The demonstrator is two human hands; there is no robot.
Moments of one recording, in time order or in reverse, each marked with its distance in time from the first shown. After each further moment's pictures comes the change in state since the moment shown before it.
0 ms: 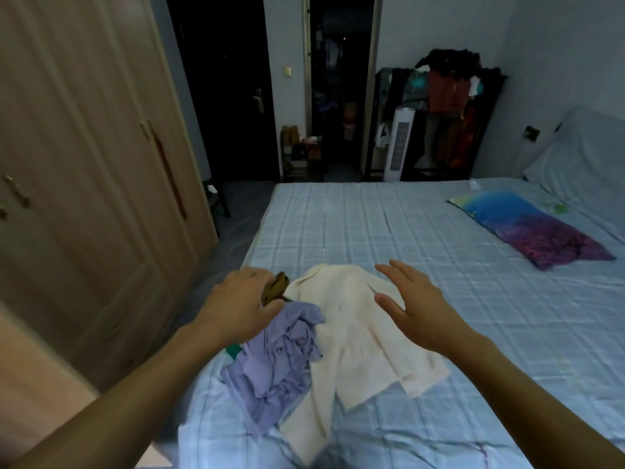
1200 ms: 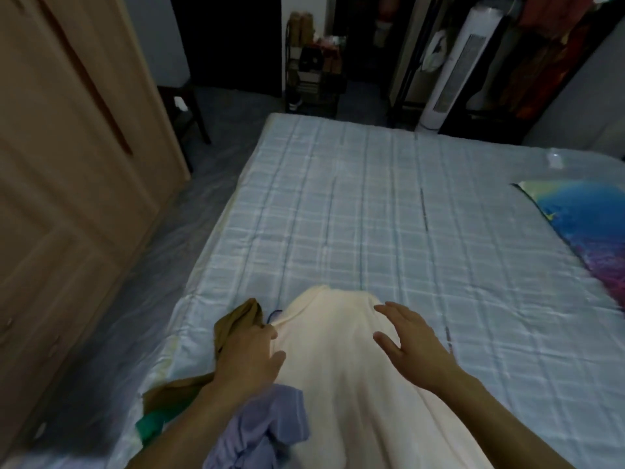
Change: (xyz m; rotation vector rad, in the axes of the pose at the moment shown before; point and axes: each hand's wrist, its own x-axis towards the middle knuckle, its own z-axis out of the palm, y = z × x) left_hand 0.429 -0.115 0.244 -0.271 -0.298 -0.287; right_hand 0.424 0.204 0.206 0.003 -0.411 0.092
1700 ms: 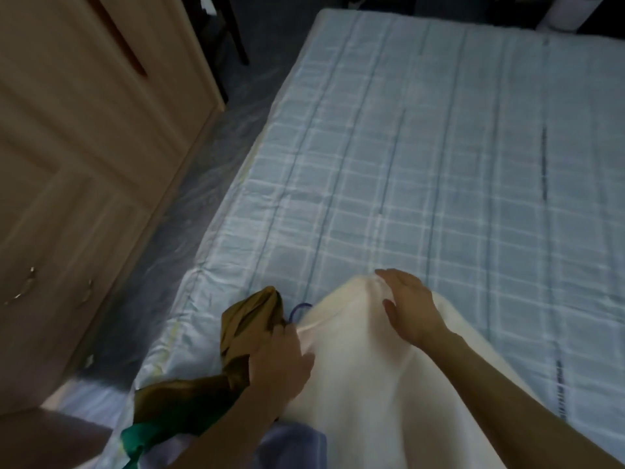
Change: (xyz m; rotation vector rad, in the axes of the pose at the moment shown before) left_hand 0.145 -0.050 0.123 0.205 -0.082 -0.308; right_hand 0.235 0.057 0.149 -0.019 -0.150 -0.062
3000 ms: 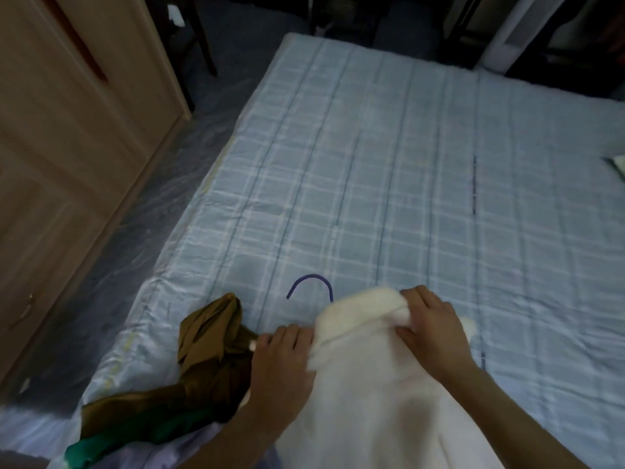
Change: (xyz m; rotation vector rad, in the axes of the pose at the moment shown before) left_hand -0.052 0.074 -0.023 -0.137 0.521 0.492; right_hand -0.106 0.039 -0.094 -0.113 0.347 -0.124
